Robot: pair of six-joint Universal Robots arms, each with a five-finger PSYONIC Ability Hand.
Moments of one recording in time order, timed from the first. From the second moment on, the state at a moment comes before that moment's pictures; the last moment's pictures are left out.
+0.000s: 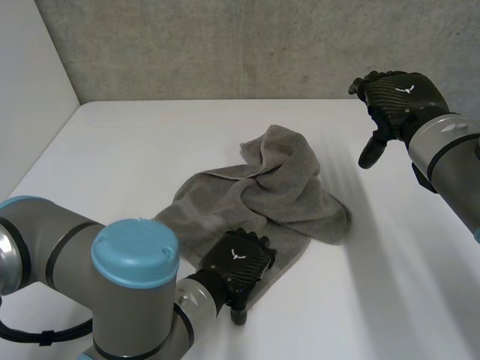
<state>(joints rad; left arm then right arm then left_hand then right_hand) 3.93 -2.05 -1.66 3.25 -1.46 3.33 1.94 -1.32 1.32 0.13 1.56 2.89 0.27 0.28 0.31 0.27 0.12 0.23 0.24 0.25 0.26 0.06</state>
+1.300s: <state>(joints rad) 3.93 -2.18 -1.61 3.35 -1.49 3.34 1.92 -1.12 1.66 -0.15 1.50 2.77 0.44 0.43 0.44 0.43 0.27 0.23 0.24 0.25 0.26 0.06</state>
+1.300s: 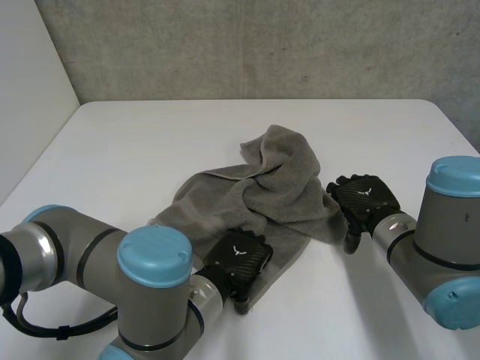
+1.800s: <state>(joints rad) 3.94 -2.19 -1.58 3.39 -1.56 3.34 1.93 -1.12 1.67 -0.15 1.50 2.77 0.65 0.66 0.65 0.65 0.46 0.23 0.24 0.25 0.26 0.06</state>
